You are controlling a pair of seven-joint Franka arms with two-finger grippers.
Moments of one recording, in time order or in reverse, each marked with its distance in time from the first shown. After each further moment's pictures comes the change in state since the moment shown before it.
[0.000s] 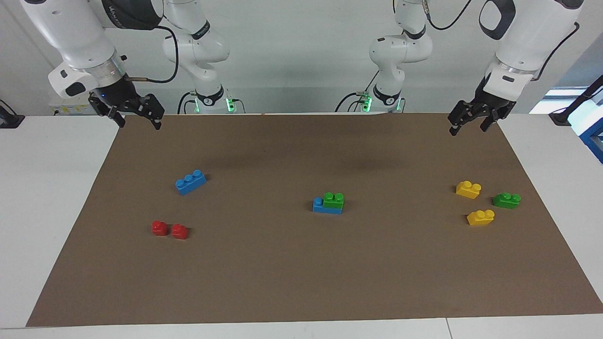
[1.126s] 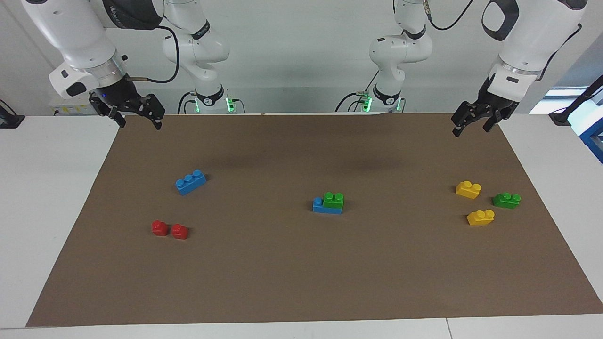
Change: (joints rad) left arm 0.005 0.001 0.010 -0.005 0.000 0.011 0.000; right arm 0.001 0.000 0.002 0.000 0.000 0.000 0.000
